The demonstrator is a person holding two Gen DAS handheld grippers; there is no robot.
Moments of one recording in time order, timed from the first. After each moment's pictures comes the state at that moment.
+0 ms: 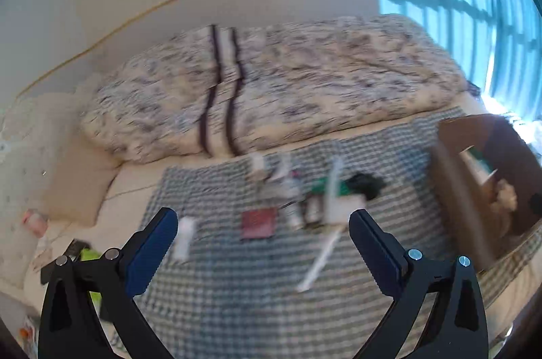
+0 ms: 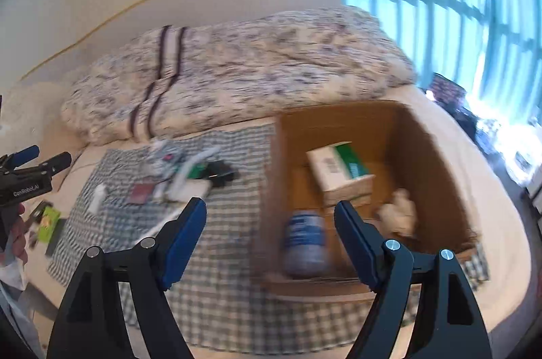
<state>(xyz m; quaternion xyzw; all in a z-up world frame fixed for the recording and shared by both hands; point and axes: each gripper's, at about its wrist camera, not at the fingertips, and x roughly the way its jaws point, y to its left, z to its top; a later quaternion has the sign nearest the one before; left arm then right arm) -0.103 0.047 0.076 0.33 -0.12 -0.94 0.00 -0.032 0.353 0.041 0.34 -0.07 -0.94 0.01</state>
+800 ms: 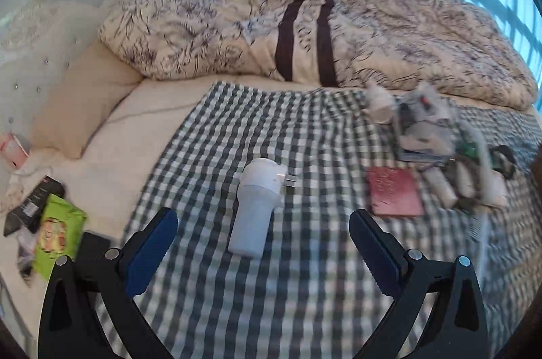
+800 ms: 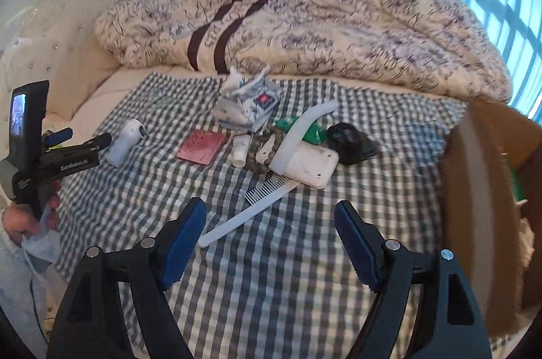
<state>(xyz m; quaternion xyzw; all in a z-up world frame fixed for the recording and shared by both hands) -0.227 -0.140 -0.103 0.40 -0.03 -0.91 0.06 -0.147 0.160 -0.068 0.43 0.02 -0.90 0.10</state>
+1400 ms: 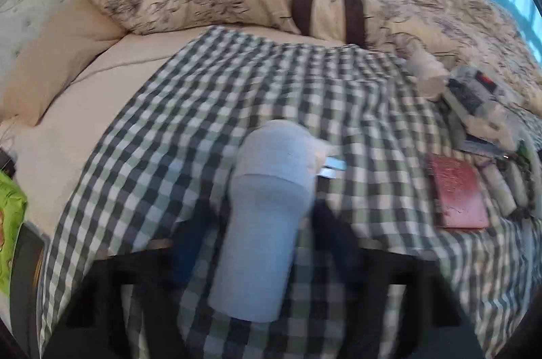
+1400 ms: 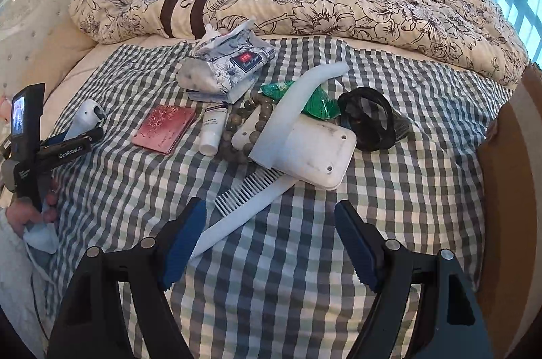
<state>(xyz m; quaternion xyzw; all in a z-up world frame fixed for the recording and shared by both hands) -0.276 -0.164 -0.176 0.44 0.01 -0.90 0.05 -0.202 0.162 -0.134 0.47 0.03 -0.88 0.08</state>
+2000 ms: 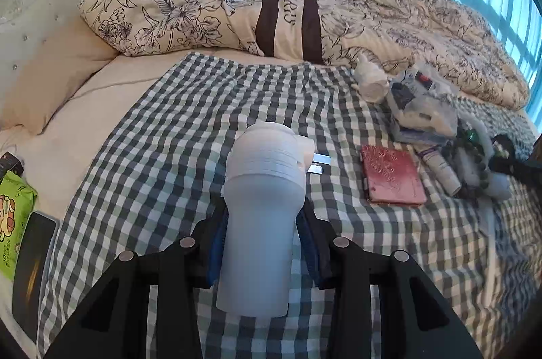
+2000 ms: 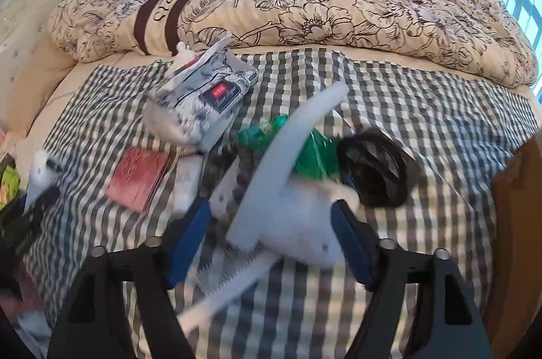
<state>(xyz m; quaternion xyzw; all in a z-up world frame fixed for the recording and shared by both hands) -0.234 -0.133 -0.151 0.41 0.00 -0.91 0.02 -0.279 0.159 -0.144 0.48 0.01 -0.87 0.06</state>
